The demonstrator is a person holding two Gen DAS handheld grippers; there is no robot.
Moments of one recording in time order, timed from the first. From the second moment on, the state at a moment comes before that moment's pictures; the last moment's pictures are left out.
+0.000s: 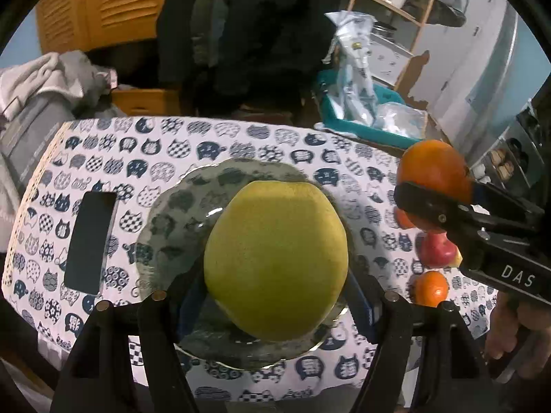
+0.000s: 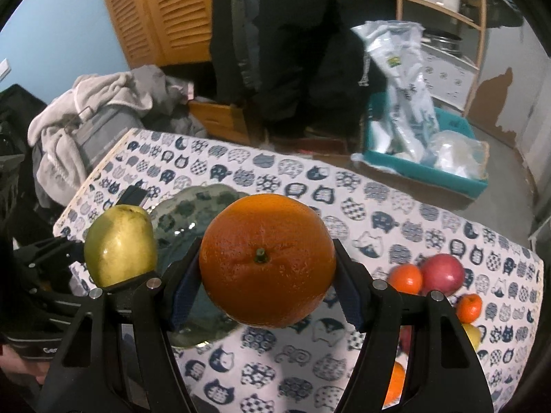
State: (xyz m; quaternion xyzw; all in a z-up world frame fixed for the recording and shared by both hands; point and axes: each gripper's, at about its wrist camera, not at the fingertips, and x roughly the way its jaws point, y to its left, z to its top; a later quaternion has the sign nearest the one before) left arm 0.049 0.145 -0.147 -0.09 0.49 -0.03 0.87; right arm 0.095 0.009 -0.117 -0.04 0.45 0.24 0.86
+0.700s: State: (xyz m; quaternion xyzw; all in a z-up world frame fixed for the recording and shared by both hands) left arm 0.049 0.185 -0.226 -0.11 0.58 0.01 0.81; right arm 0.100 0.072 -0.175 -0.08 0.52 0.27 0.81
